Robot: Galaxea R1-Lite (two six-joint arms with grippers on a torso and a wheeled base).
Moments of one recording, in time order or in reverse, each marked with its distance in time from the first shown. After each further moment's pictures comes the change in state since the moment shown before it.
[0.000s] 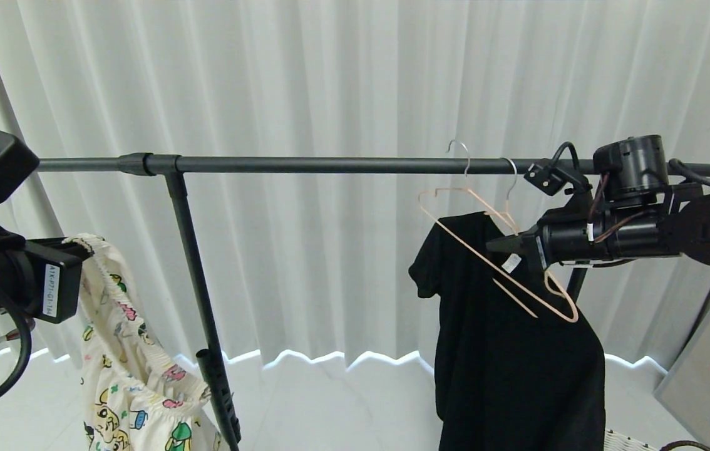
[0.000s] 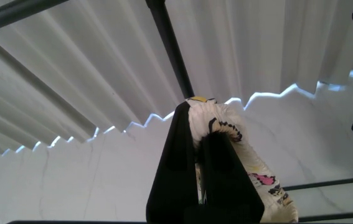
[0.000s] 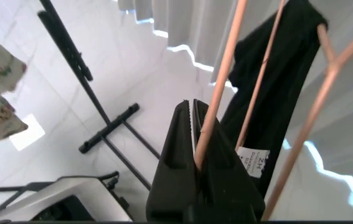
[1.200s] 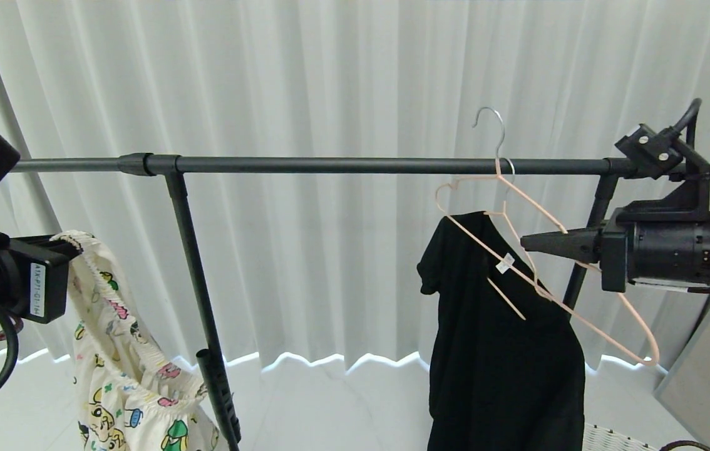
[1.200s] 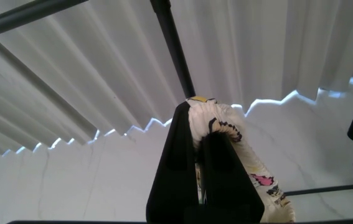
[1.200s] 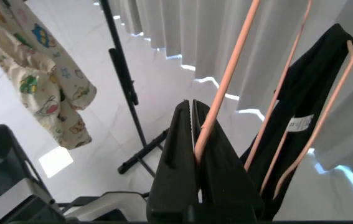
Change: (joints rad) left arm 0.005 -0.026 0.003 -0.001 0.001 -0.006; right arm 0.099 -0.377 0.264 -0.068 0.001 0.170
